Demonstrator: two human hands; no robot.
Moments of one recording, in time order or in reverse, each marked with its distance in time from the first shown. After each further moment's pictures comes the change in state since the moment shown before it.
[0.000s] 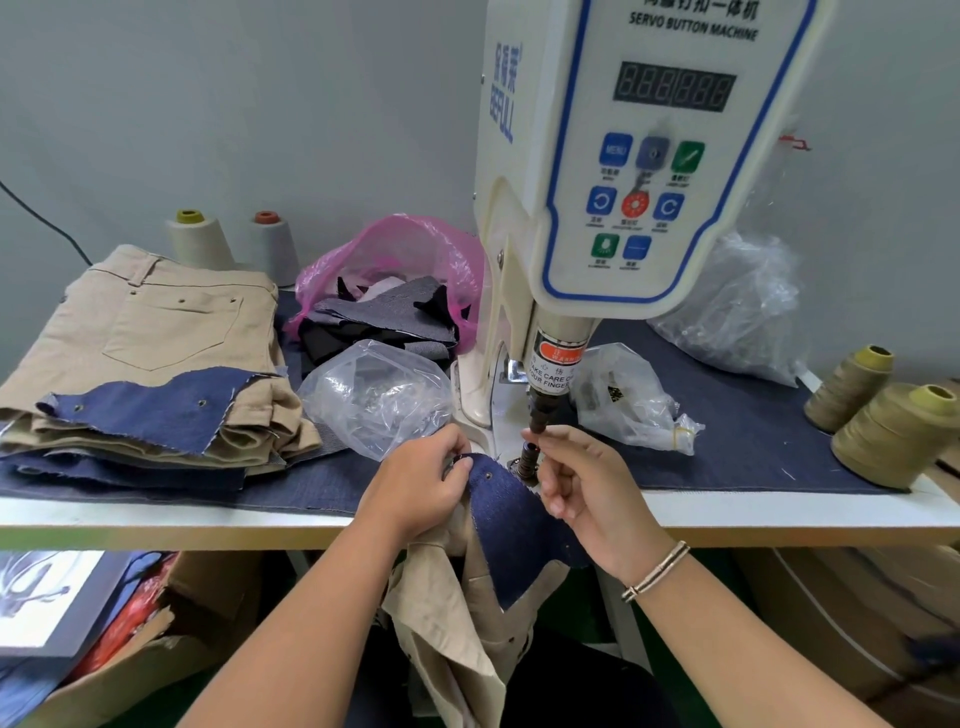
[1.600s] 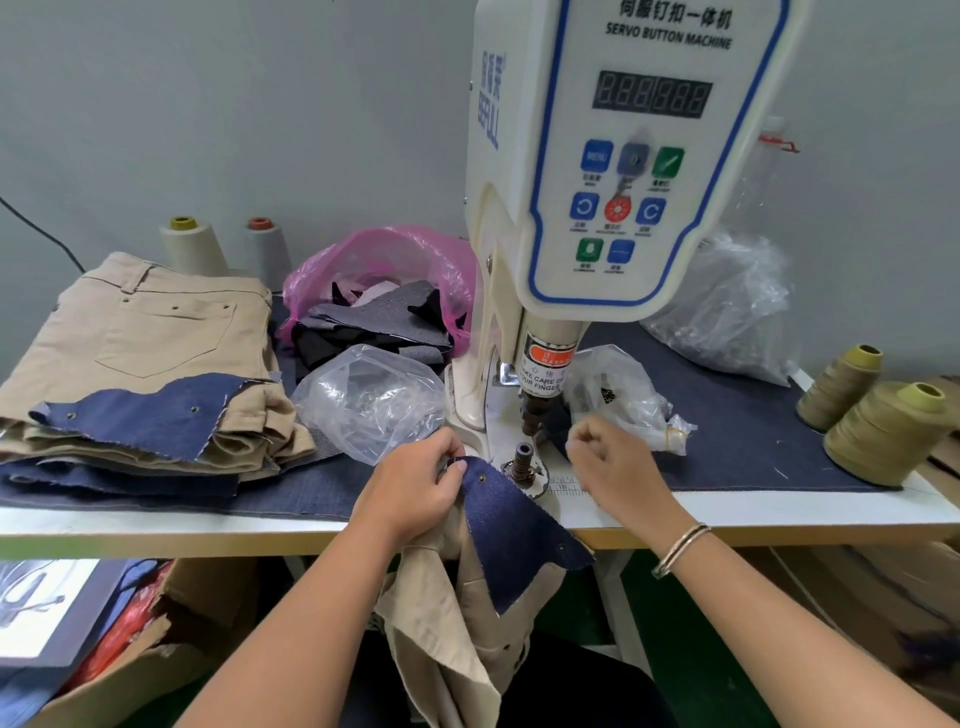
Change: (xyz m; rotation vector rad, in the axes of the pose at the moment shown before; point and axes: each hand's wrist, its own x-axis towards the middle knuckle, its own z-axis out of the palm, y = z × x) left_hand 0.000 0.002 -0.001 0.015 -0.002 -0.002; right_hand 0.021 -0.006 -0.043 -0.995 0.153 -0.306
